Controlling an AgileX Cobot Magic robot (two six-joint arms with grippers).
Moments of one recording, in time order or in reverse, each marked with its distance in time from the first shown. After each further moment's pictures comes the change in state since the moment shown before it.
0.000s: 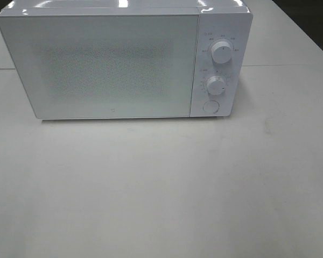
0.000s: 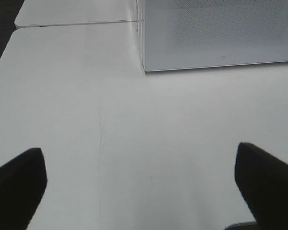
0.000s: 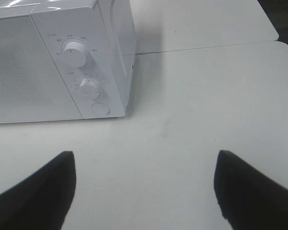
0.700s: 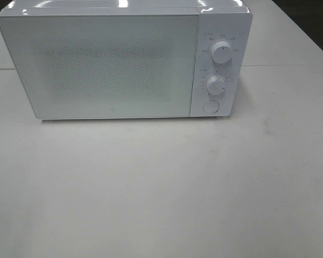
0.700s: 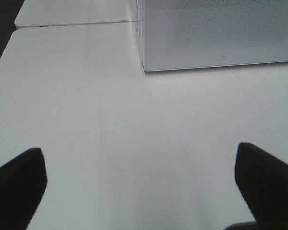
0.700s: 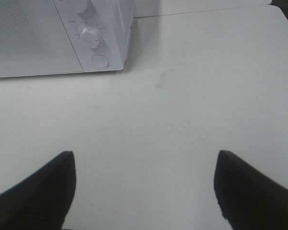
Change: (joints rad) left arm 0.000 0.000 0.000 0.000 0.000 0.000; right arm 0.000 -0.369 0.002 0.000 0.408 0.000
